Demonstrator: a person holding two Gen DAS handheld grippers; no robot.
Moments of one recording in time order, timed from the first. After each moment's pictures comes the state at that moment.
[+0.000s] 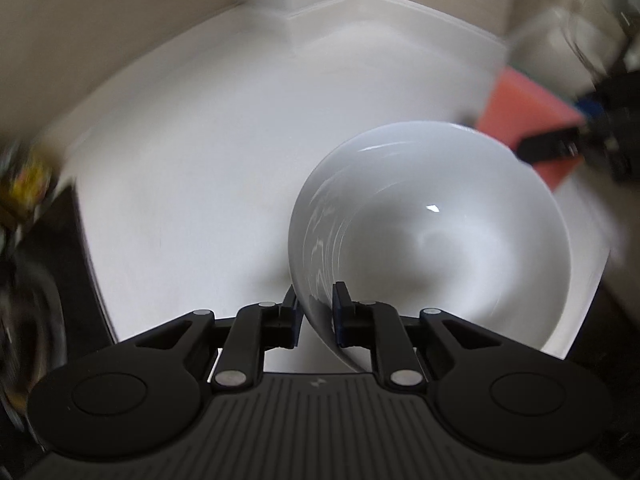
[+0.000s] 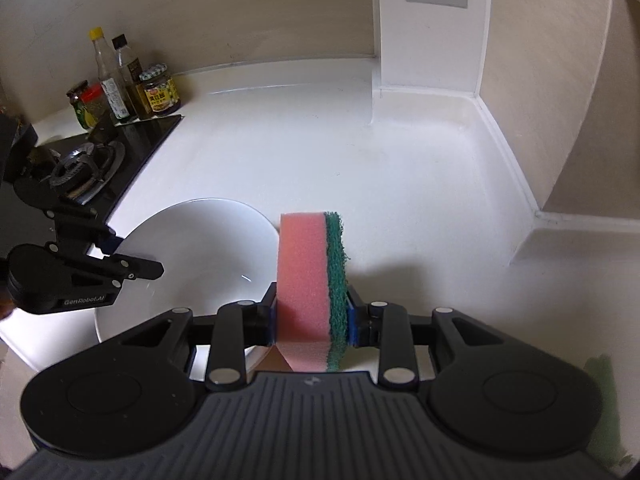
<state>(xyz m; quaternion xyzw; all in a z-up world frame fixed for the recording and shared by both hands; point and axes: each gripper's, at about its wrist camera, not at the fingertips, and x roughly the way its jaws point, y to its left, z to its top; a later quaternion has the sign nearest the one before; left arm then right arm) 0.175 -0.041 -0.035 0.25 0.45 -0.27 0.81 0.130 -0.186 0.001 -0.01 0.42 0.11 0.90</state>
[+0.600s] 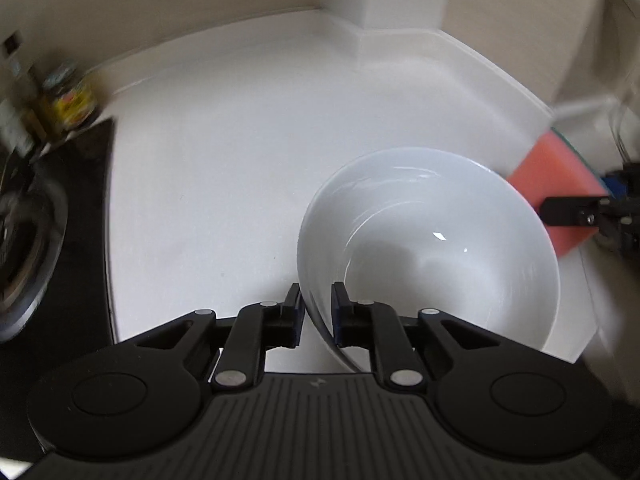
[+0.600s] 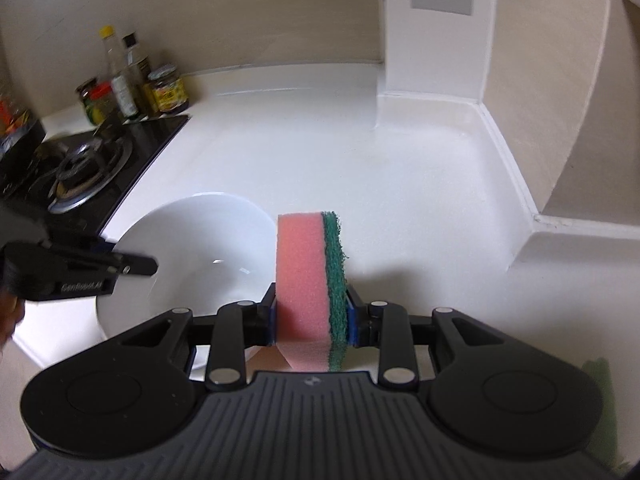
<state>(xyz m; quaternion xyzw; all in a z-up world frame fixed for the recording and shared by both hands) 0.165 -0.024 -0.033 0.13 0.47 -0.18 0.86 0.118 -0.191 -0.002 -0.02 0.41 0.13 0.90</state>
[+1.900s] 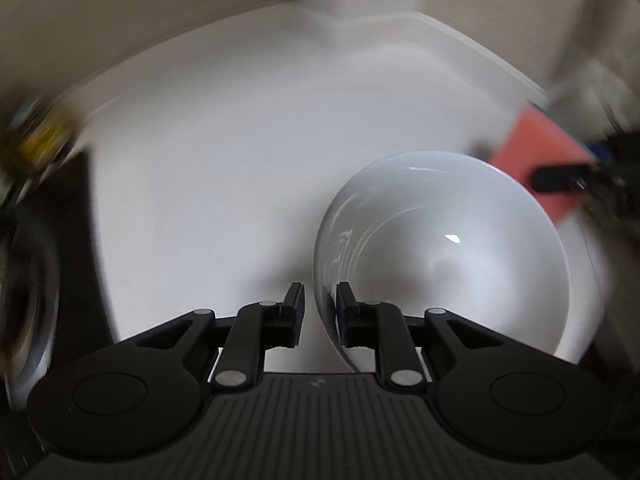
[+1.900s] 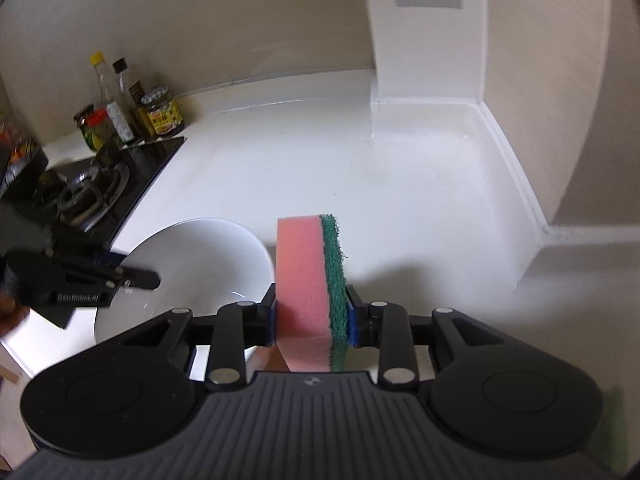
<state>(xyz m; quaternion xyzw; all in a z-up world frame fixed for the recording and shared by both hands) 0.178 -0.012 -0.032 0.11 0.49 -0.15 0.85 0.145 -0.213 -0.005 0.05 0.41 0.14 0.90</state>
